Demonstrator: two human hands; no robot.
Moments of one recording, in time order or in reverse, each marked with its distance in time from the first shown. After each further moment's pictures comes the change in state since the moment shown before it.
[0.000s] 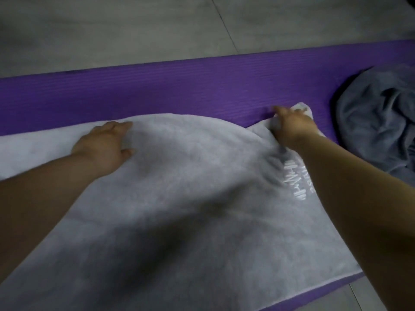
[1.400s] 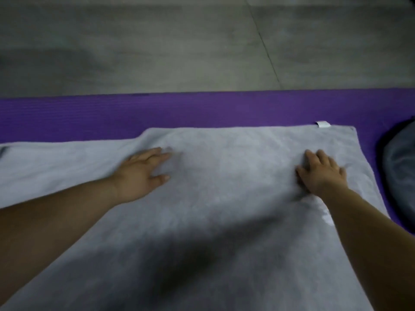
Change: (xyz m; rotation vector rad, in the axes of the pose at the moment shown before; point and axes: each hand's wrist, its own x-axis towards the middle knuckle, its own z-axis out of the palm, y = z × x) left_hand -0.037 -0.023 -0.016 0.015 -0.064 0.092; right_hand -0.018 -0.021 0.015 -0.057 -0.117 0.089
